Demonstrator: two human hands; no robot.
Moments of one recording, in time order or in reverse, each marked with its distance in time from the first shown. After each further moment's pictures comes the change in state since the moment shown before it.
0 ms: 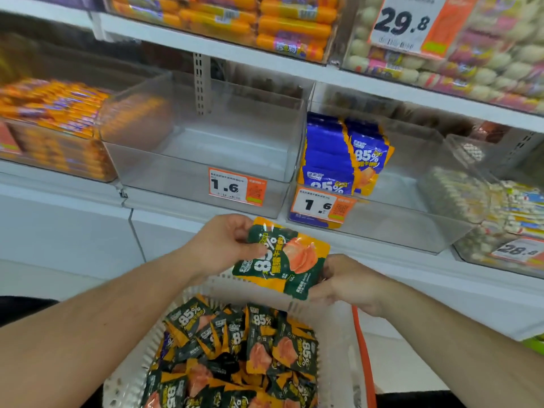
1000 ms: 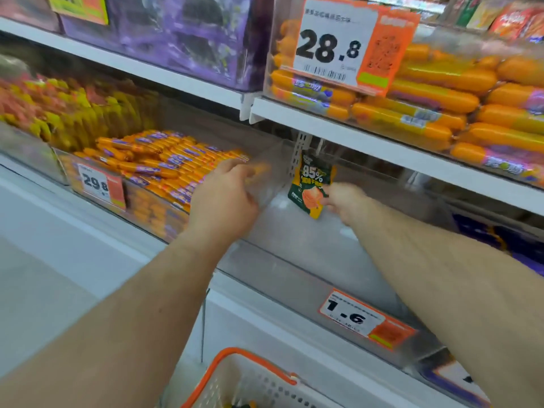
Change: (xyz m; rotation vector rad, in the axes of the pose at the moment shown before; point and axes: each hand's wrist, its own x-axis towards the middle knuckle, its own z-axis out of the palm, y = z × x) left_hand 0.093 0.025 -0.220 0.696 0.924 0.240; right_hand 0.300 -0.274 0.013 0.146 0.397 -0.153
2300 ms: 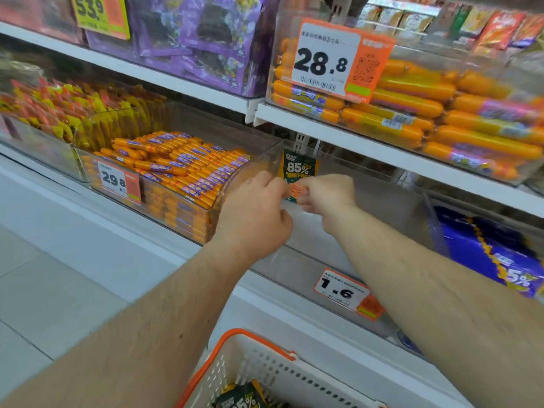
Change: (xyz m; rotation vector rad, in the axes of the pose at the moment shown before) left_hand -0.041 0.043 -0.018 0.100 -0.059 0.226; right_hand -0.072 -0.008 0.017 0.119 0.137 -0.119
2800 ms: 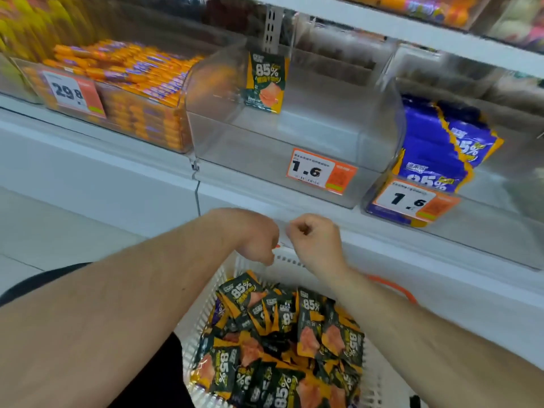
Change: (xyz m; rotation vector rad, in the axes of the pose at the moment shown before) left_hand -0.118 0.046 0.032 0.283 -1.369 0.207; right_hand -0.182 0.194 -0.065 -0.293 -0.113 -0.206
